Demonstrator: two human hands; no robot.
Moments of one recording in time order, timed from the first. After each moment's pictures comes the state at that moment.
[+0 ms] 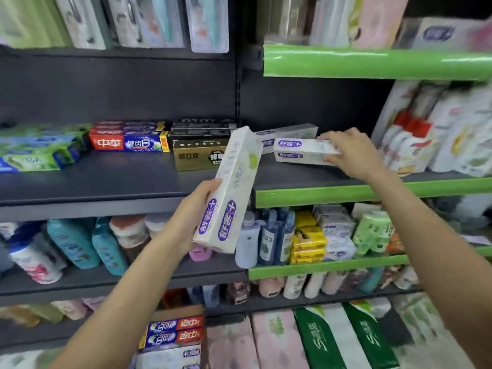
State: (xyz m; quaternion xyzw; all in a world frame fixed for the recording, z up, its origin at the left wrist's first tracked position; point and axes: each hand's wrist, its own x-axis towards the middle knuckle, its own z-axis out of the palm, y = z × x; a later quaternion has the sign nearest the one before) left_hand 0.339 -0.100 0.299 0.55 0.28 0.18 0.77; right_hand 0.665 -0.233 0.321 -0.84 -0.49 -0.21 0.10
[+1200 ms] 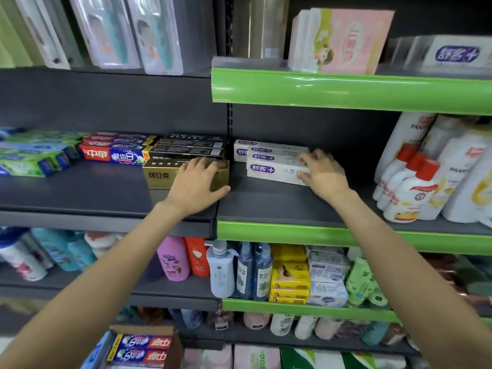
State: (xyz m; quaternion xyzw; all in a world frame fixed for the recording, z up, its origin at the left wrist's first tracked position) left_hand 0.481 -0.038 0.303 0.92 0.32 0.21 -0.07; right_hand 0.738 -0.174 0.309 -0.84 -0.51 -0.15 0.13
